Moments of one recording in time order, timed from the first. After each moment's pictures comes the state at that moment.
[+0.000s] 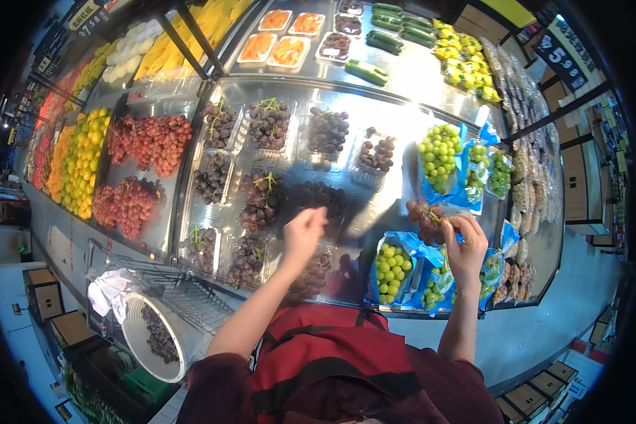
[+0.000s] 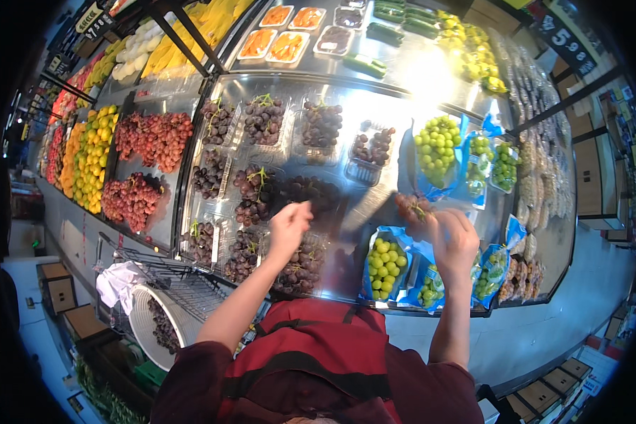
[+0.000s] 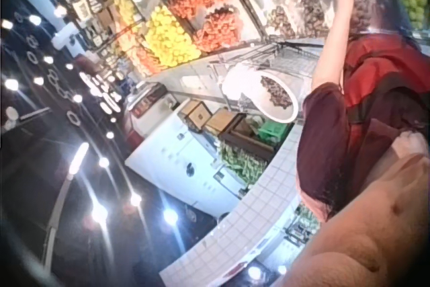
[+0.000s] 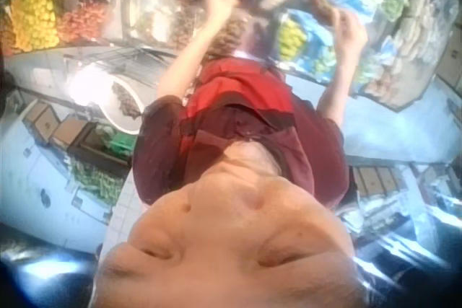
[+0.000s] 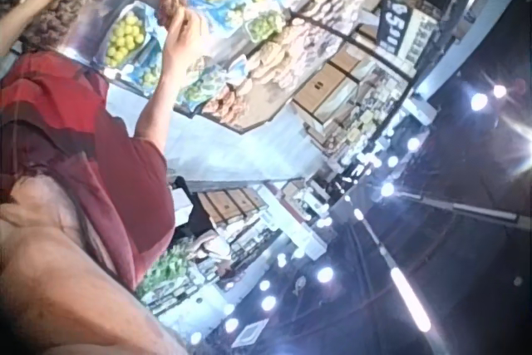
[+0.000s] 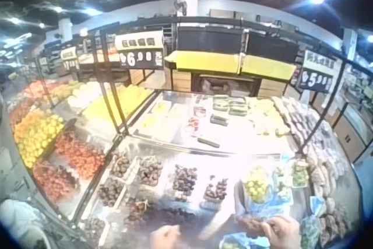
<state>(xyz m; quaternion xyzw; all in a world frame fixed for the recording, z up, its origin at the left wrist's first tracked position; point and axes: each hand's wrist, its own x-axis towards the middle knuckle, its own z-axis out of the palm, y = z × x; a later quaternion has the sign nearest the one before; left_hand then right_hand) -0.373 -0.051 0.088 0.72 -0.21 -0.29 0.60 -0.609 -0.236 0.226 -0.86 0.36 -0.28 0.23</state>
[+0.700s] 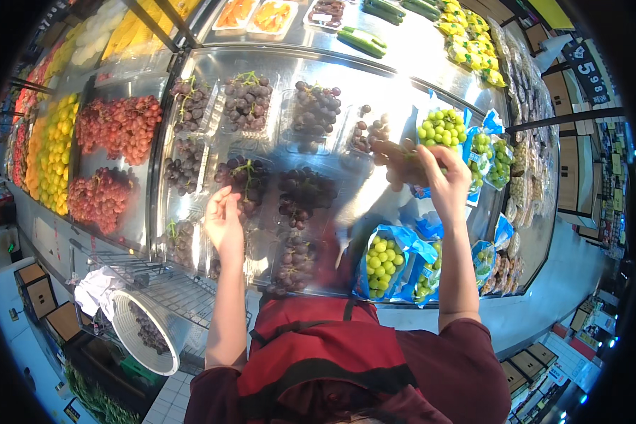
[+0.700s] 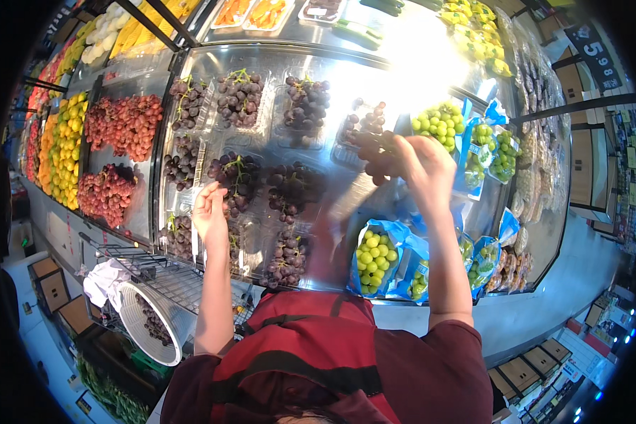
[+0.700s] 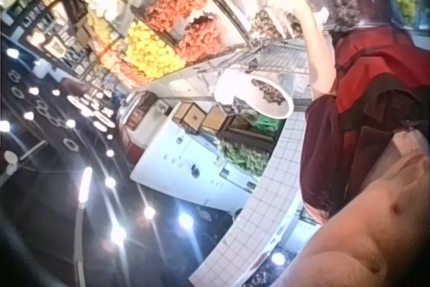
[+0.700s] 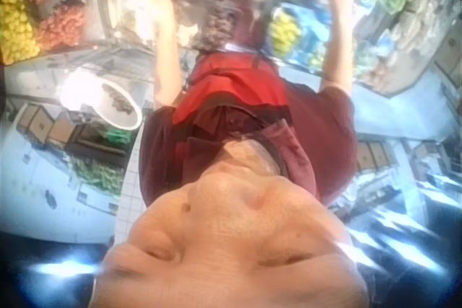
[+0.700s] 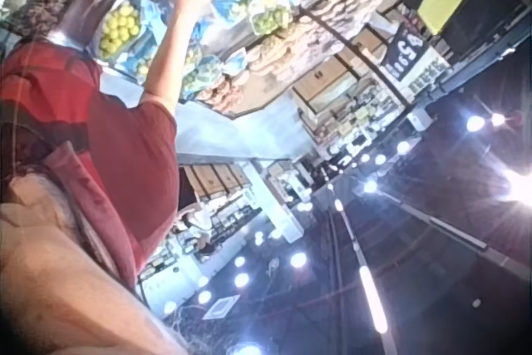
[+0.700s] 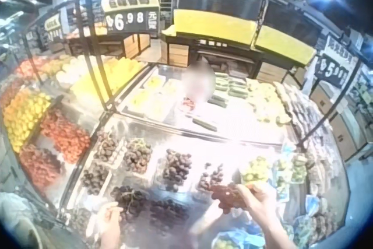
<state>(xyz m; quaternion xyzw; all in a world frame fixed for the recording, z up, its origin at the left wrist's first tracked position) -0.288 -0.008 0.082 0.74 0.02 -0.17 0.65 -0.494 -0.304 0.195 -0.81 0.38 -0.30 0.33</state>
